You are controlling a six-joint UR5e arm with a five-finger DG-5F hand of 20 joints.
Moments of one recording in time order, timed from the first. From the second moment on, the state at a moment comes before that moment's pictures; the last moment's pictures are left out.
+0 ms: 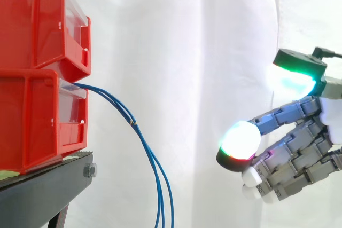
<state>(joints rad) 0.12 -2.06 -1.48 -2.91 -1.29 -0.15</state>
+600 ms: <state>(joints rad) 0.16 -2.14 -1.45 -2.77 -1.18 -0.22</state>
